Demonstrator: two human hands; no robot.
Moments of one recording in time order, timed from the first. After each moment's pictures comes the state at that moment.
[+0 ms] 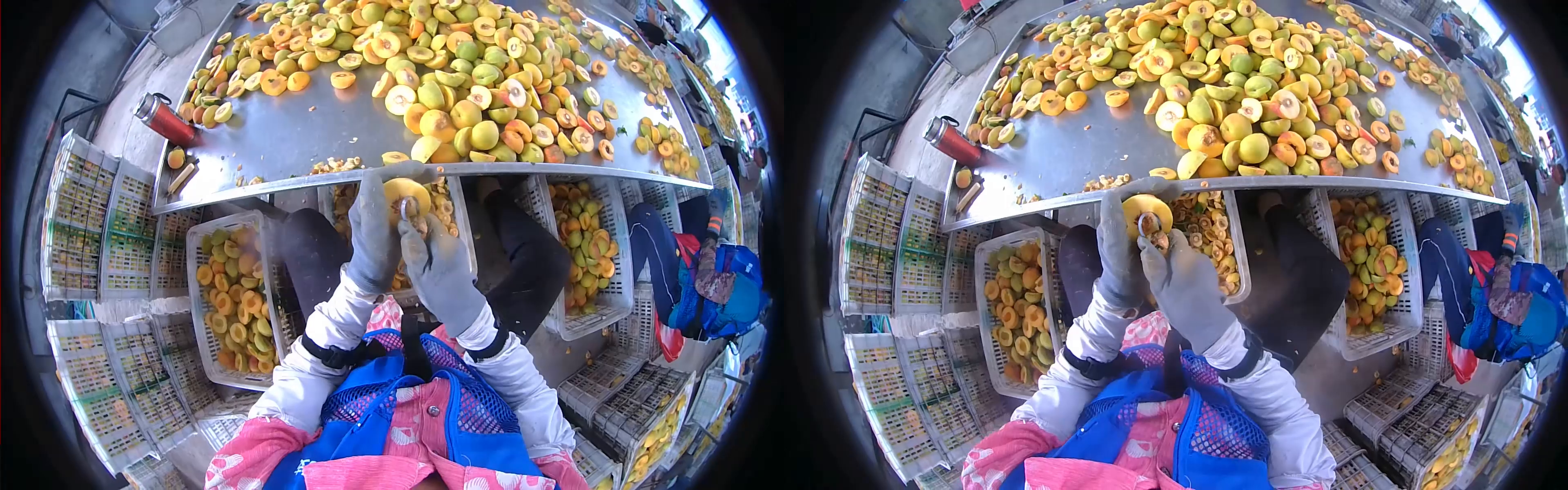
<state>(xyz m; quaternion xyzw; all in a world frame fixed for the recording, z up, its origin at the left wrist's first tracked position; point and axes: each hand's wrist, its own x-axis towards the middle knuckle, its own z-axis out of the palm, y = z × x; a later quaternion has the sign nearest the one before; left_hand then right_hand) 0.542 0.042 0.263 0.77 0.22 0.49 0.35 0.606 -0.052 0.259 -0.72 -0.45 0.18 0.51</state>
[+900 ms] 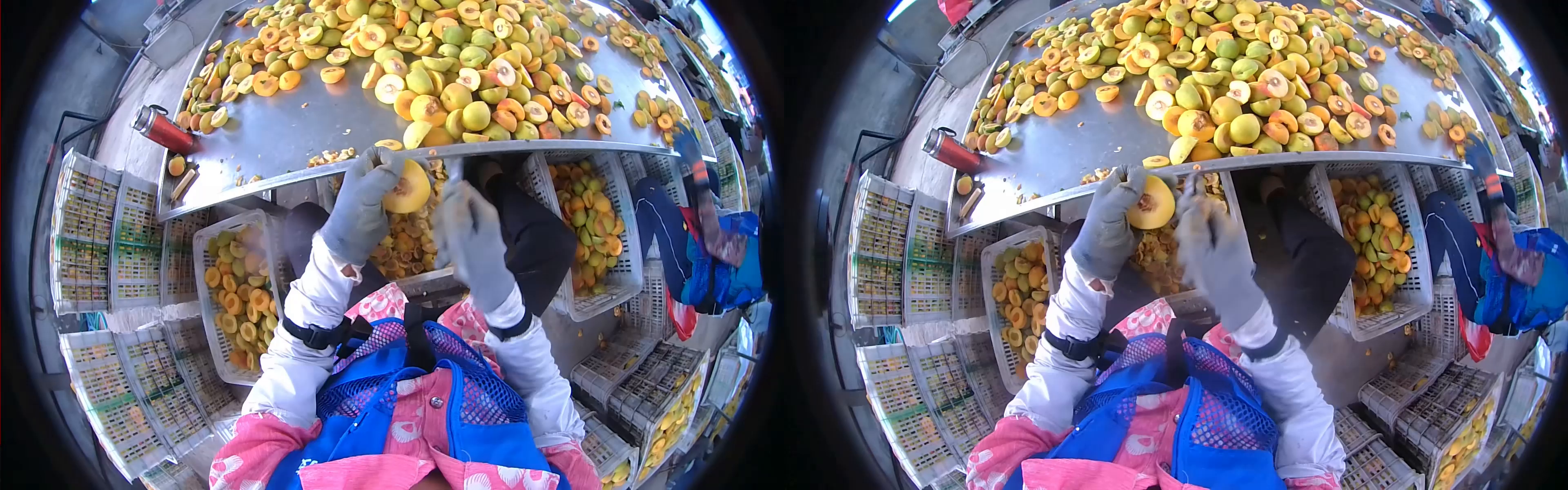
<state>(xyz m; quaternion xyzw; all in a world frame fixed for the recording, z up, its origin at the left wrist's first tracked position) 0.540 0.071 0.251 0.54 0.18 0.23 0.79 0.637 -0.074 0.266 -0.58 -0.22 0.42 0.66</state>
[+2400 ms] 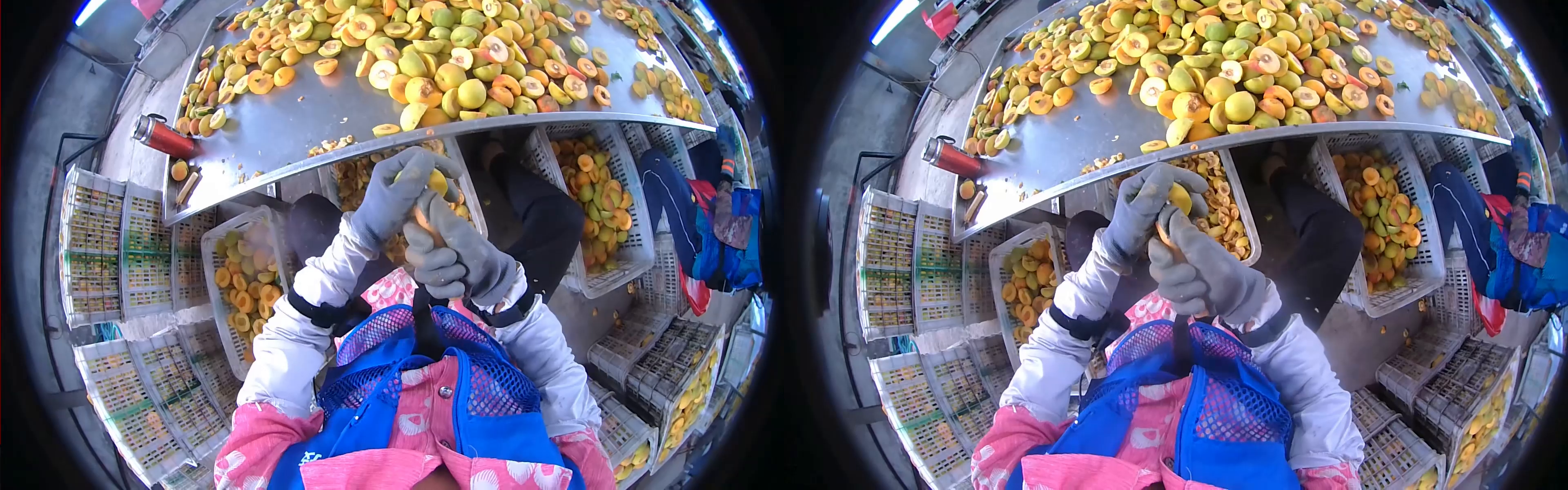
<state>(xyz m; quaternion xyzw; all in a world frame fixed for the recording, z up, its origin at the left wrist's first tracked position) 0.550 0.045 0.251 0.62 0.12 0.17 0.76 0.631 -0.094 0.252 -0.19 -0.05 0.84 0.51</state>
